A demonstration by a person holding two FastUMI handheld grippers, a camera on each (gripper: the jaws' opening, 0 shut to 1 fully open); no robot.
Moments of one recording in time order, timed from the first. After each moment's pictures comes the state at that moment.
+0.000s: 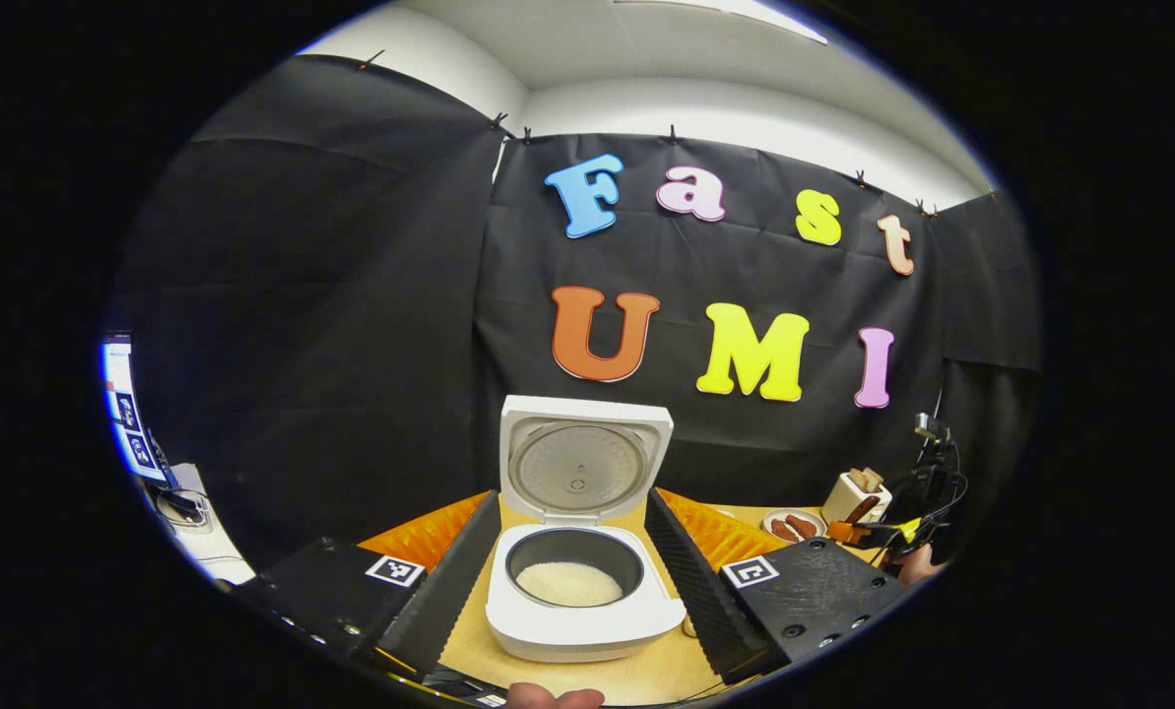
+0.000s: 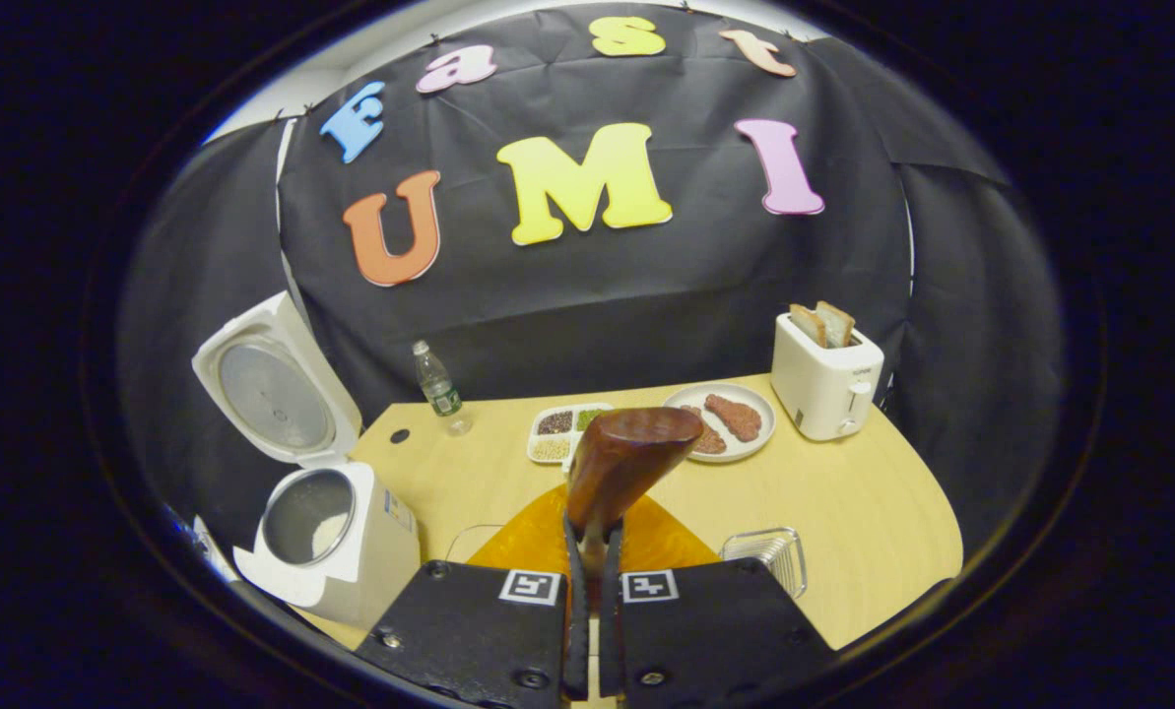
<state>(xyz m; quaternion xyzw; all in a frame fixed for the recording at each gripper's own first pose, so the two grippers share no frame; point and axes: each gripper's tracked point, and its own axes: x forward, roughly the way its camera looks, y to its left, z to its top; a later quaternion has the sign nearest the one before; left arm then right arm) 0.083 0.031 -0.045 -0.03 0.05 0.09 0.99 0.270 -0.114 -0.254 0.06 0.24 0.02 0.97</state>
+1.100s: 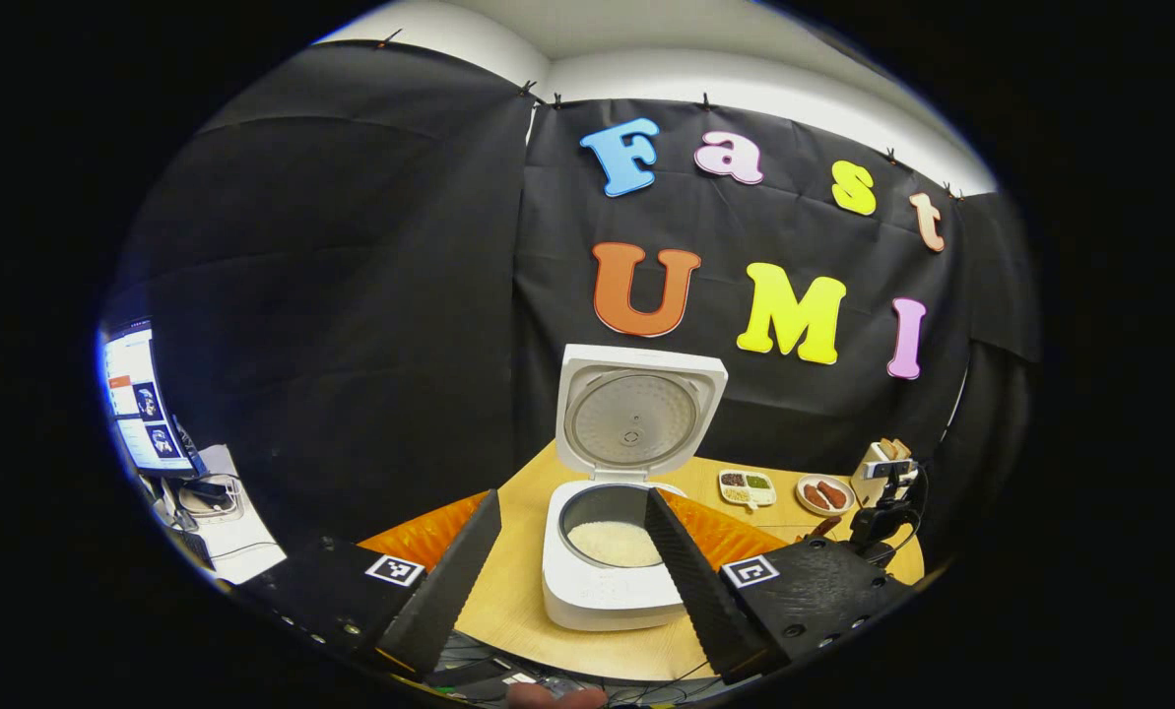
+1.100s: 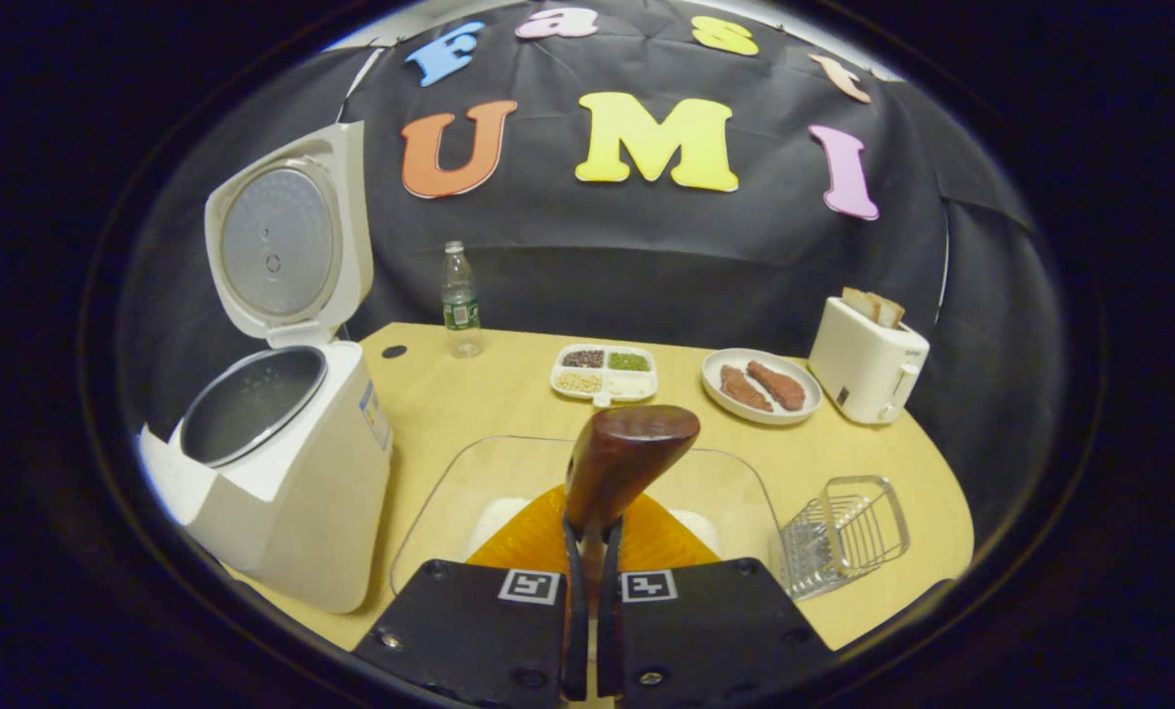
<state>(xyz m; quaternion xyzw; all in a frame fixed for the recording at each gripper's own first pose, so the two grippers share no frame) 0.055 0.073 -0.083 -0.03 0.12 0.13 0.98 0.267 -0.039 -0.358 0.00 0.25 0.04 0.97</state>
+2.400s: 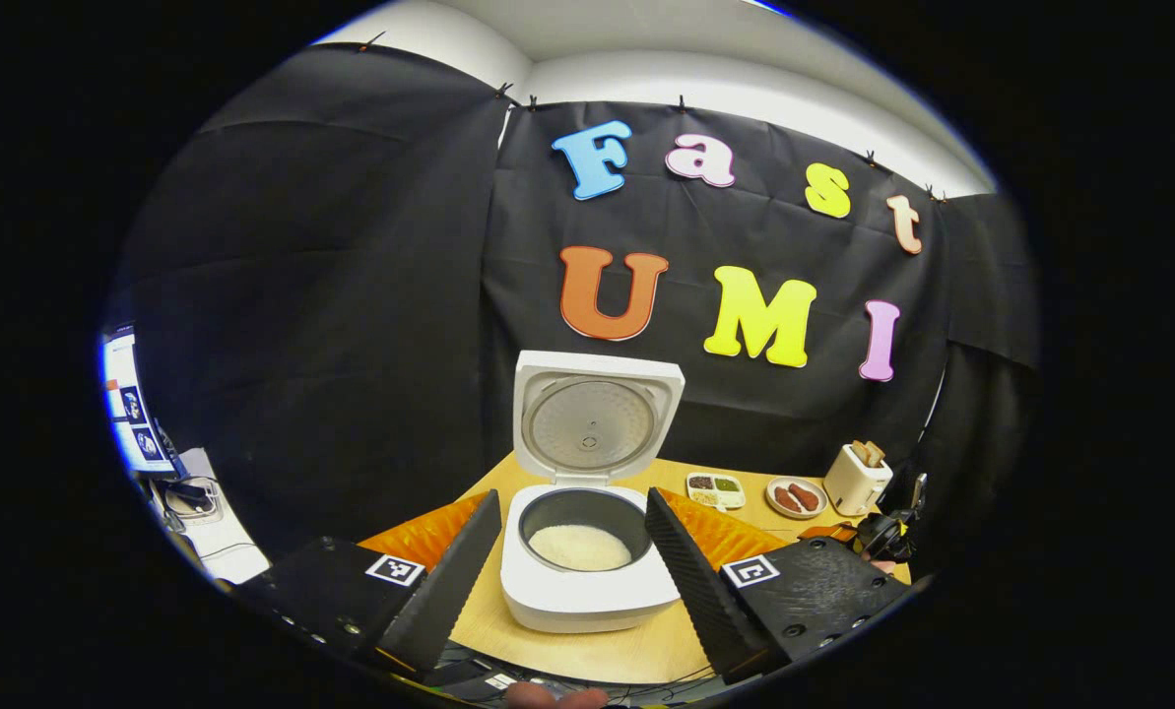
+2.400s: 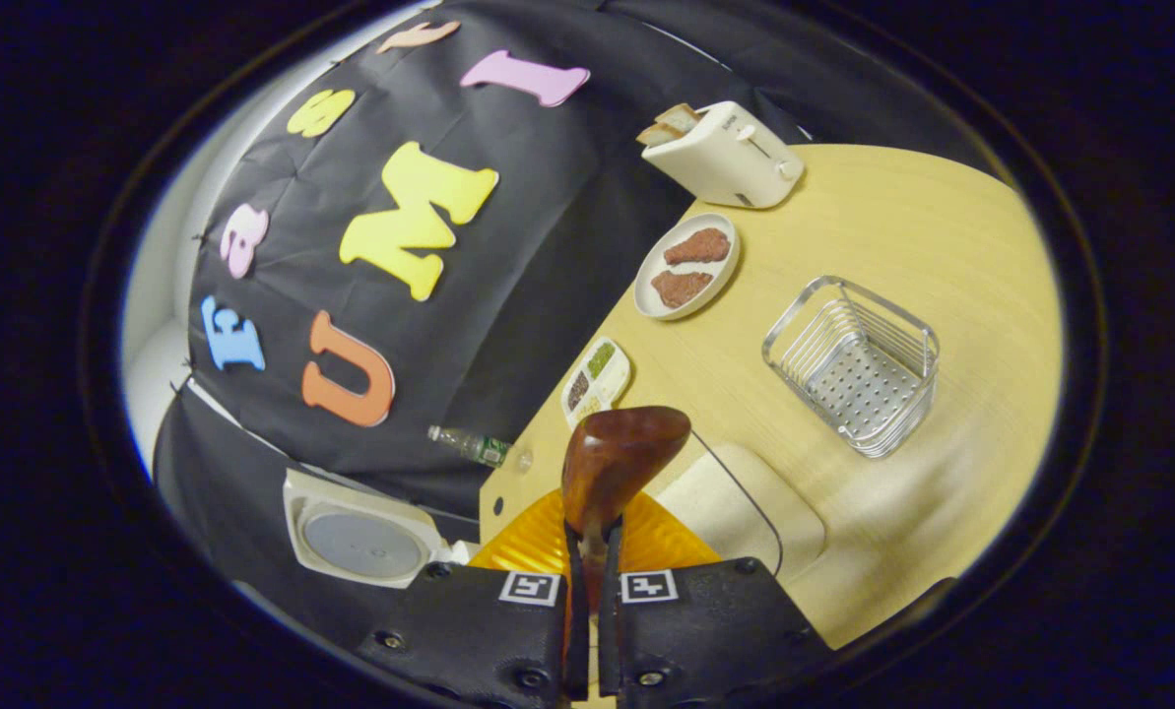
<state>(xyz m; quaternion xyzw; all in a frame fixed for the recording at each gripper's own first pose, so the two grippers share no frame) 0.069 0.028 -0.067 -0.04 0.11 0.09 0.99 0.253 -0.120 -0.304 0.51 0.23 -0.01 0.83</state>
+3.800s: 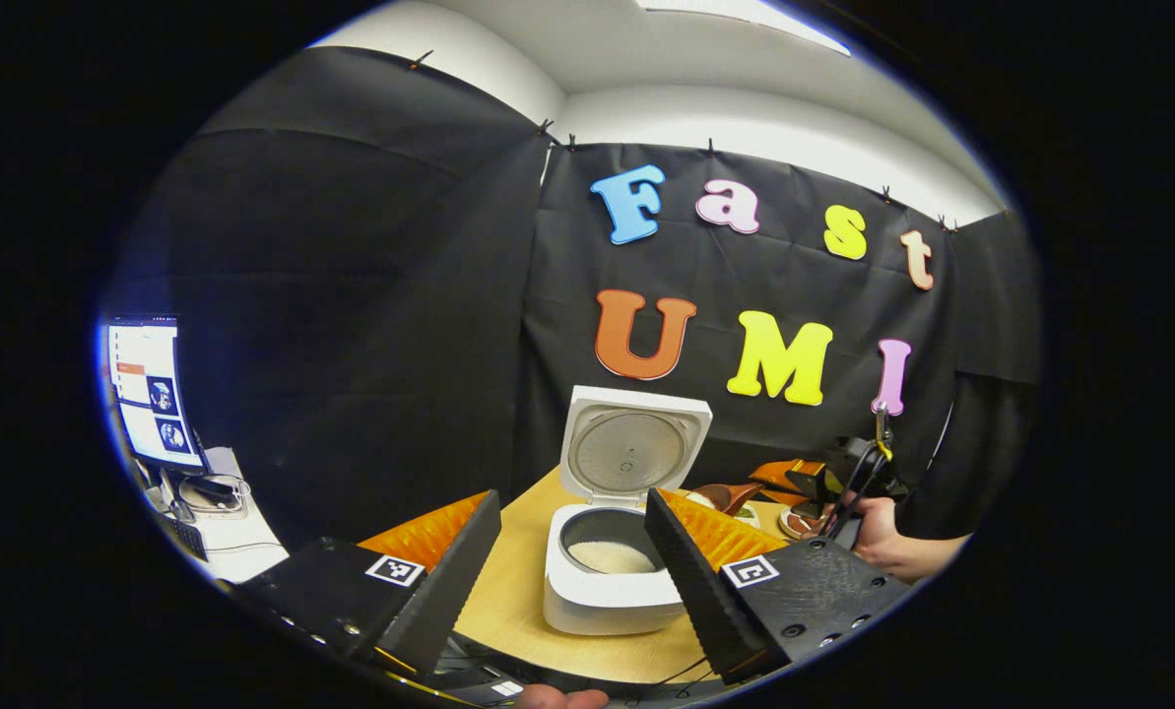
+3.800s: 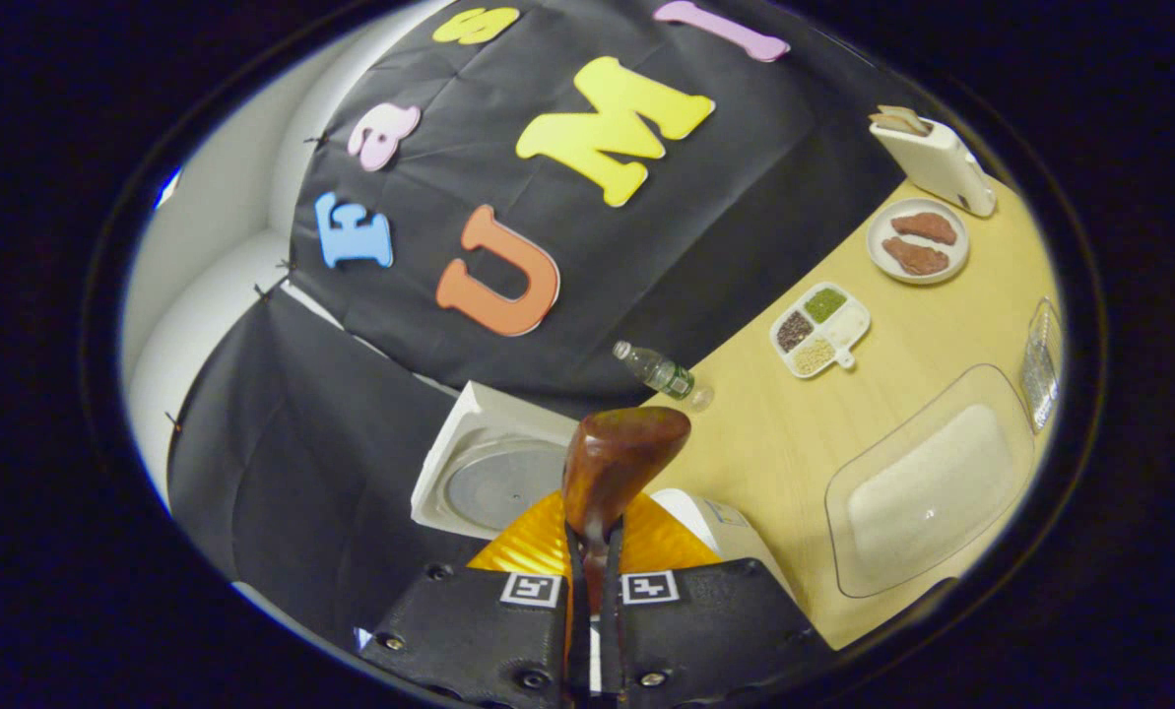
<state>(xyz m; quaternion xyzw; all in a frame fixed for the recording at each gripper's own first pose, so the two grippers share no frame) 0.009 0.069 -0.042 -0.05 0.04 0.14 0.99 0.284 0.116 -0.179 0.40 0.27 0.21 0.85</state>
